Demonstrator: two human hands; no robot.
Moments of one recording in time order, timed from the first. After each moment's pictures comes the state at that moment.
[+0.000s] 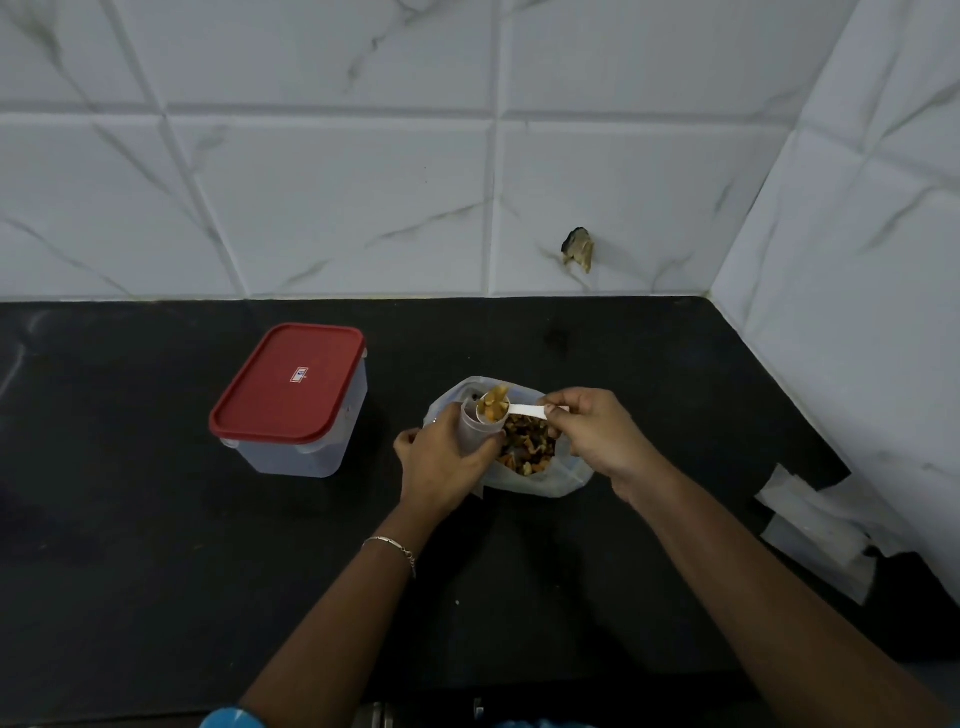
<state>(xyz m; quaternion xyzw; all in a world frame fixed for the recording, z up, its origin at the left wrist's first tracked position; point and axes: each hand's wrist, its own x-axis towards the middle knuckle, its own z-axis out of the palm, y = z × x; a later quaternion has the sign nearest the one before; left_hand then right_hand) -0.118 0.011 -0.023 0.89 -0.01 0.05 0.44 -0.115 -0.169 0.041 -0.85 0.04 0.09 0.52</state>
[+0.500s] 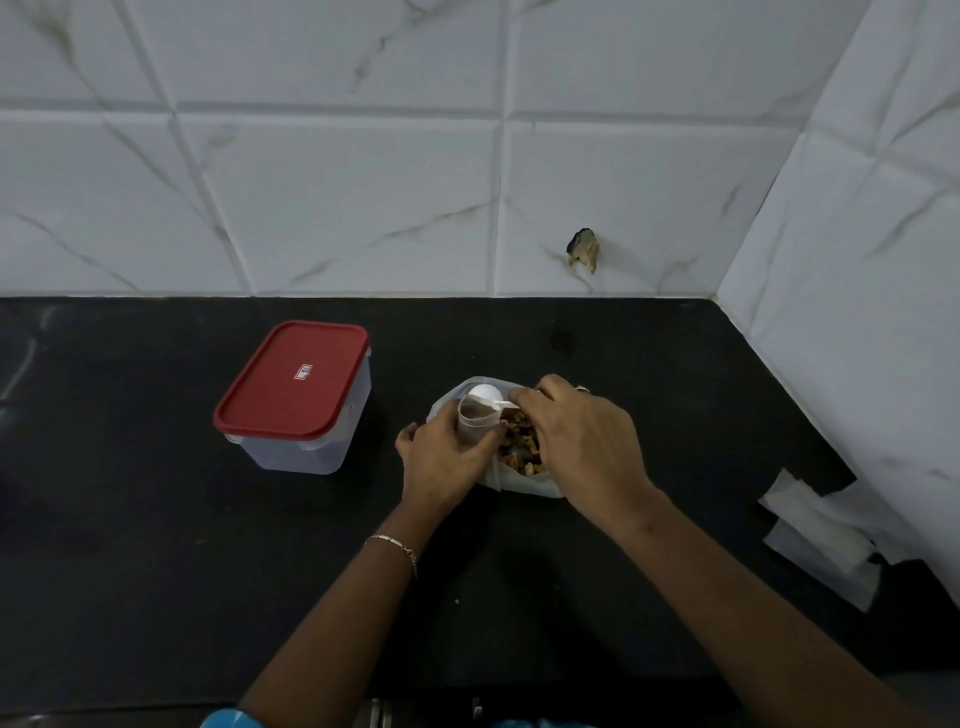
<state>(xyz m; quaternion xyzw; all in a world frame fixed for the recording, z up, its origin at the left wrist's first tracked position) -0.116 0.007 -0.024 0.88 0.01 0.10 0.46 -0.136 -0.154 0.040 -0.94 -0.23 -0.23 0.07</state>
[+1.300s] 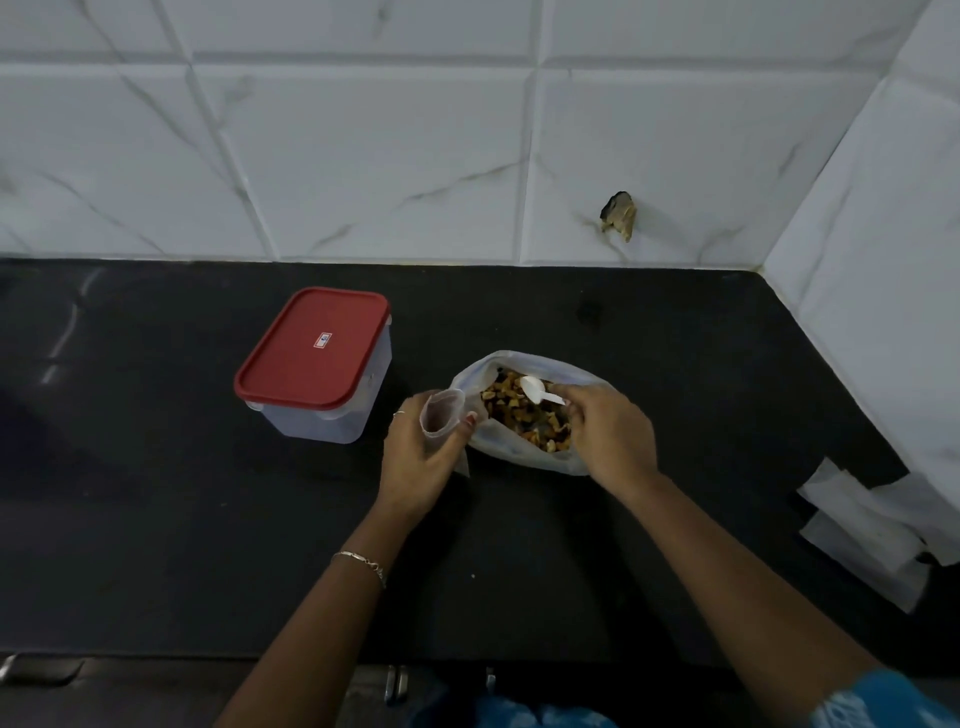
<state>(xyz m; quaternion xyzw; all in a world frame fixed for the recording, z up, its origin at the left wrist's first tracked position) -0.141 0.046 -0.042 0.82 0.04 0.11 0.56 -0.095 -0.170 -0.029 -0.97 -0.10 -0.11 0.21</state>
